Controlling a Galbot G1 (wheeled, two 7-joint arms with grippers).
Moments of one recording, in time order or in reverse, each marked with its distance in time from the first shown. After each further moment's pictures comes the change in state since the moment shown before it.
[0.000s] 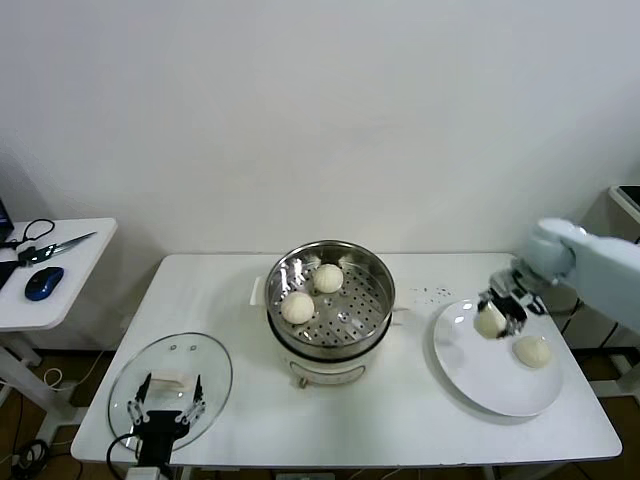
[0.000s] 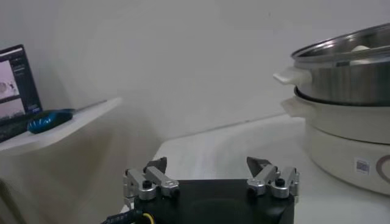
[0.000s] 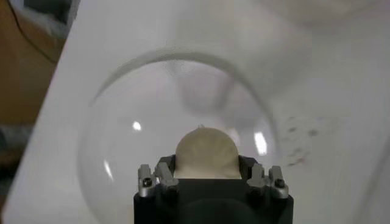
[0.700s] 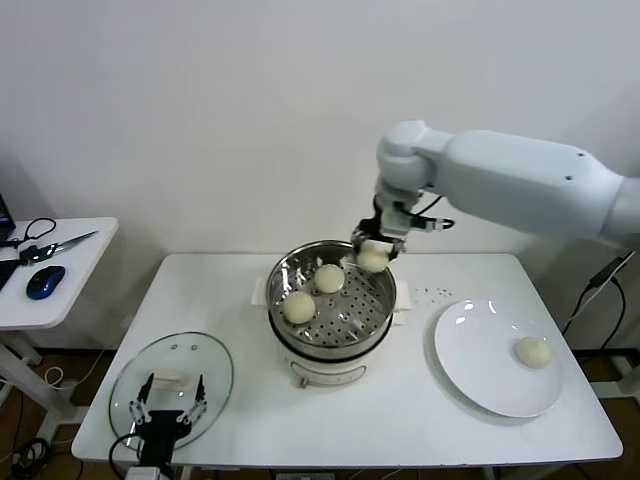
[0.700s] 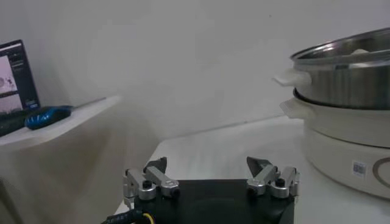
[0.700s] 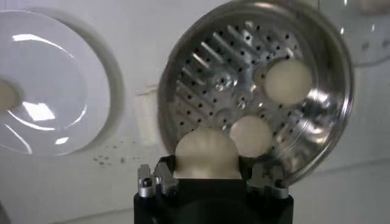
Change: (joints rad) left arm -0.002 0.003 0.000 0.005 -0.020 0.001 0.005; right arm 0.179 0.463 -0.040 0.076 -0.088 0.351 -0.005
